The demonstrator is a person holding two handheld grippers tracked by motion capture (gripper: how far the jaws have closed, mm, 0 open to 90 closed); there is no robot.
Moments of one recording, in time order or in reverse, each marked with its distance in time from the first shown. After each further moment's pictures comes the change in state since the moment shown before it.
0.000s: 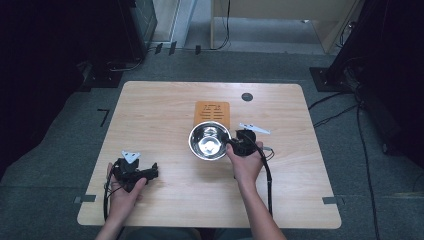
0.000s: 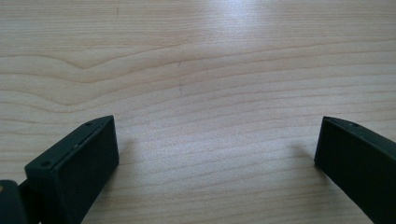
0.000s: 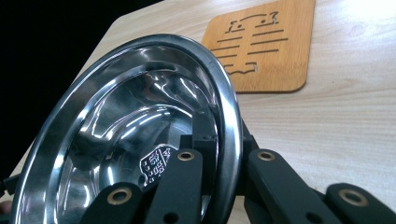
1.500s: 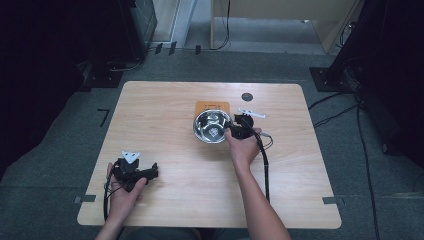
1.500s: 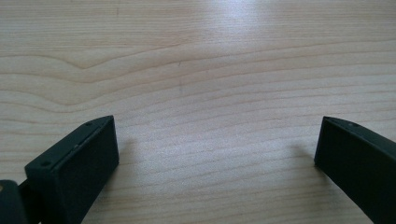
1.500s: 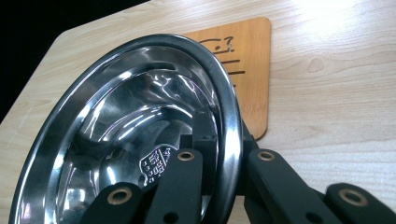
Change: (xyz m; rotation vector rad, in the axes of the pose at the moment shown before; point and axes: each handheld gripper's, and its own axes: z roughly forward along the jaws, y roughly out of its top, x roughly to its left) left arm 0.000 0.000 0.000 0.000 0.001 0.001; right arm -0.017 0.034 0.045 0.005 -0.151 0.046
